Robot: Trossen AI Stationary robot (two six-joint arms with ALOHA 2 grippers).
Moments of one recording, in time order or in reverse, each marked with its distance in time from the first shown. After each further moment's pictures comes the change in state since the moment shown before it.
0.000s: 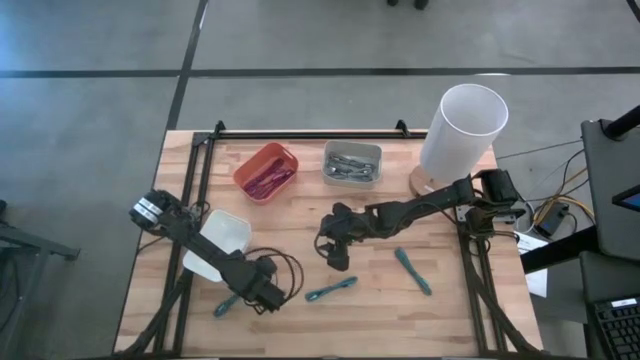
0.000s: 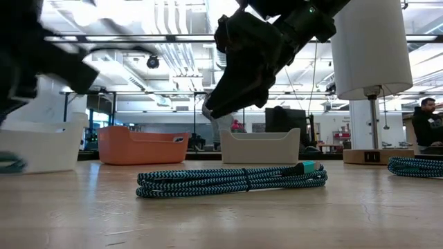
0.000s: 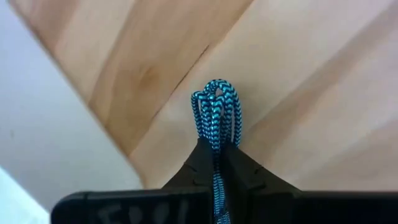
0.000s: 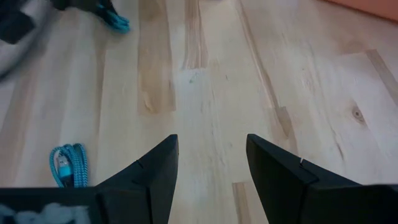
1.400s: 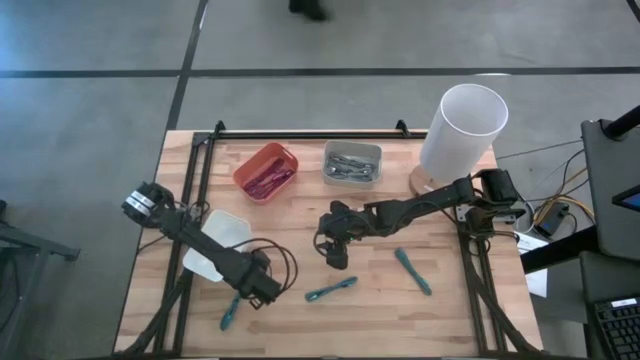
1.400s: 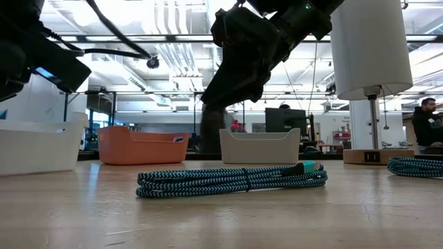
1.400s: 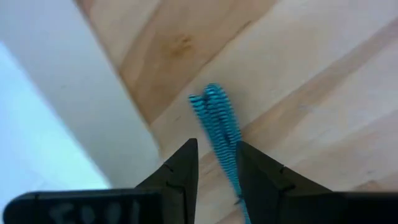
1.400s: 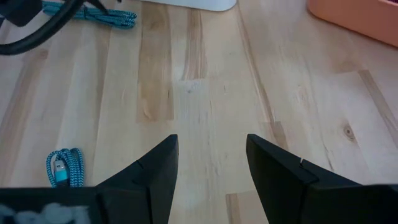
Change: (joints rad) left arm 0.023 -0.085 -0.046 -0.037 0.074 -0.076; right arm -0.007 0.000 0.022 -0.002 0.000 -0.057
